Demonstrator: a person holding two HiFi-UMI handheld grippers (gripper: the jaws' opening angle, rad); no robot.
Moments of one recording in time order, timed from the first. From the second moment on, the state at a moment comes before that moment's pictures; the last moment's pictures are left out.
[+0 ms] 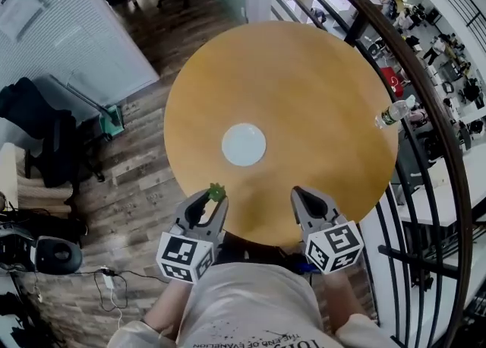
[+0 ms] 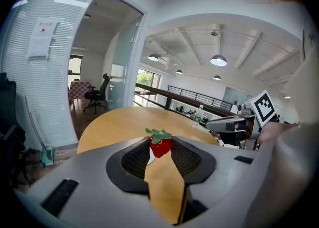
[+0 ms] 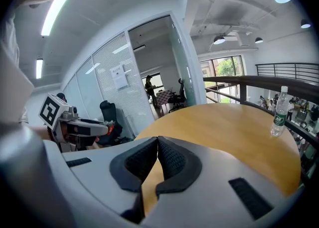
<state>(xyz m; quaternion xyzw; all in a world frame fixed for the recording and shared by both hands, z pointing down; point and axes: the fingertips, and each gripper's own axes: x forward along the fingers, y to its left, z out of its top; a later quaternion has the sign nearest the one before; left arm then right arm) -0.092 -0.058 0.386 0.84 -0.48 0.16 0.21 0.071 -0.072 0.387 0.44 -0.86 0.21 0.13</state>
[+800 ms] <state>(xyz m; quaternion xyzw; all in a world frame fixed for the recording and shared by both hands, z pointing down) -0.087 -0.148 0.456 0.85 -0.43 0.21 0.22 0.051 -0.131 0.433 0.45 -0.84 0.24 0.15</state>
